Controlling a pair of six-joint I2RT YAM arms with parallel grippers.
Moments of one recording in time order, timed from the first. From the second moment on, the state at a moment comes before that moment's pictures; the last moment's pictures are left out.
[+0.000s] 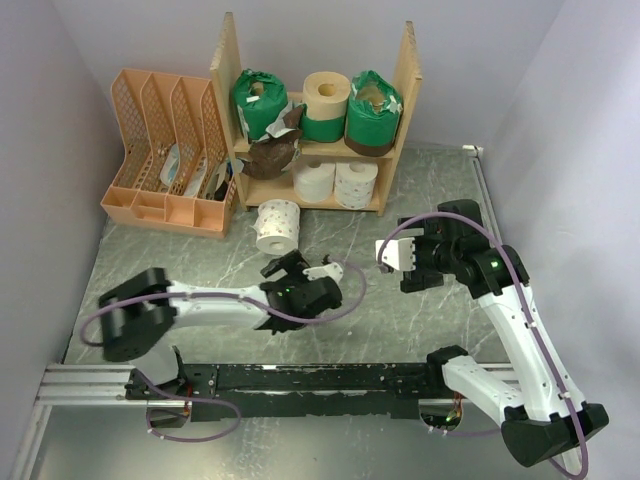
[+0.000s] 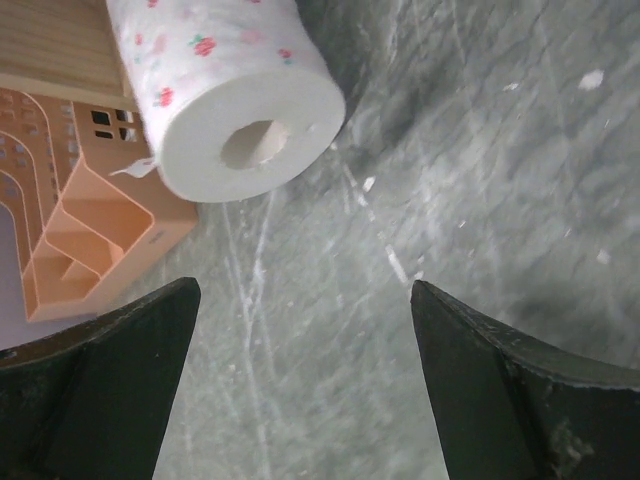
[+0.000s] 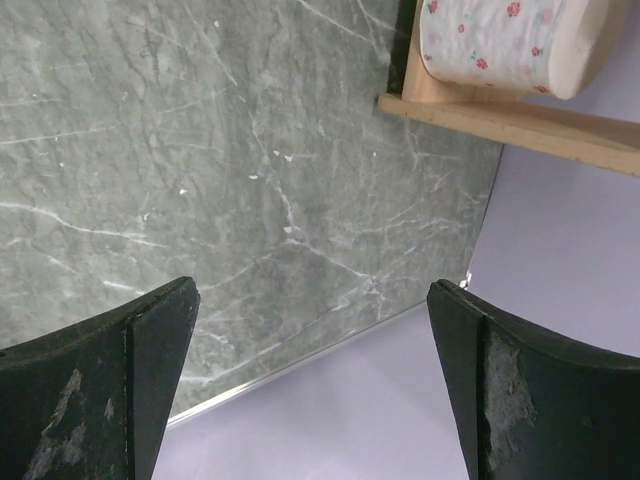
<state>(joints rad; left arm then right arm) -1.22 1.57 0.90 -0.29 -0.92 0.03 0.30 0.92 1.11 -1.05 -0.23 -1.40</state>
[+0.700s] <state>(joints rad) -1.21 1.93 0.90 0.27 -1.11 -0.11 0.30 0.95 1.14 -1.06 -0.19 -1.37</state>
